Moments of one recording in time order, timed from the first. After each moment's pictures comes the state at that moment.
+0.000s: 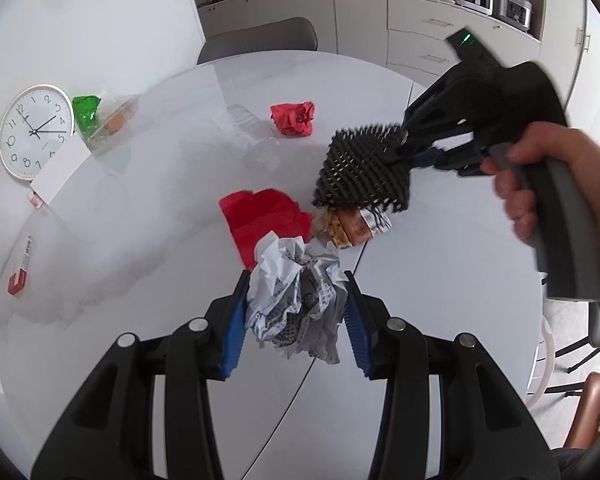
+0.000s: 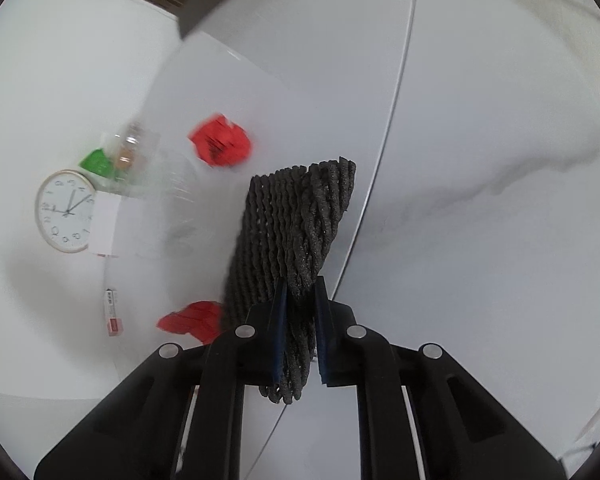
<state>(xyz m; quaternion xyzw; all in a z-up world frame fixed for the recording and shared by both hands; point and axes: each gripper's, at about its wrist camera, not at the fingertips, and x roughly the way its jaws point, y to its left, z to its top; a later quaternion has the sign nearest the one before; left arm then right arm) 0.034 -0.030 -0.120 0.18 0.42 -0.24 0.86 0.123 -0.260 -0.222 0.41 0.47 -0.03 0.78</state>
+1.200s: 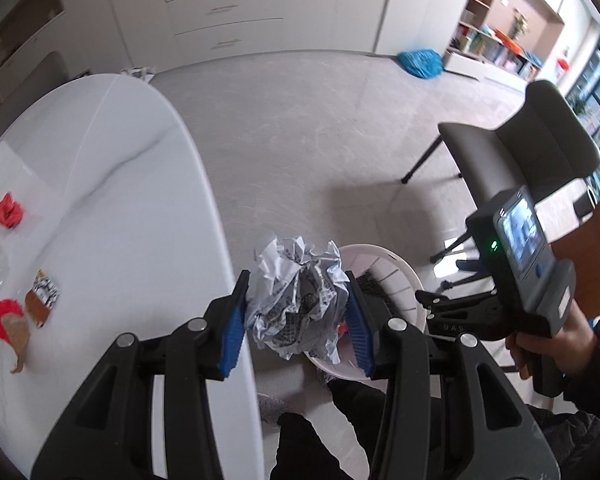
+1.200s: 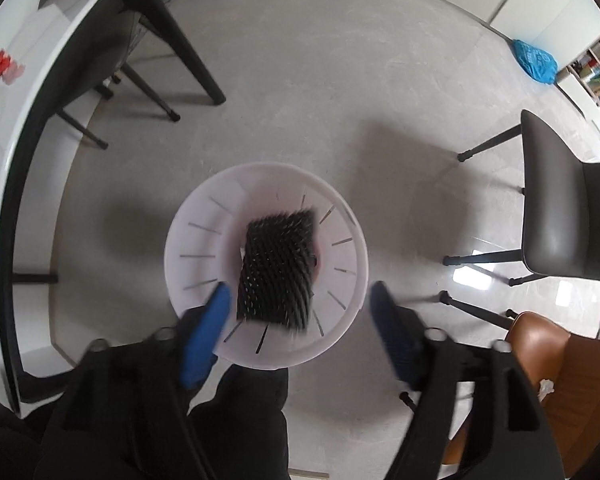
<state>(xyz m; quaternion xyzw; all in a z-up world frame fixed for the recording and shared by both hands) -0.139 -0.263 -0.138 0.30 0.45 -0.50 0.68 -0.254 -0.375 -0.339 0.27 0.59 -0.27 0.71</state>
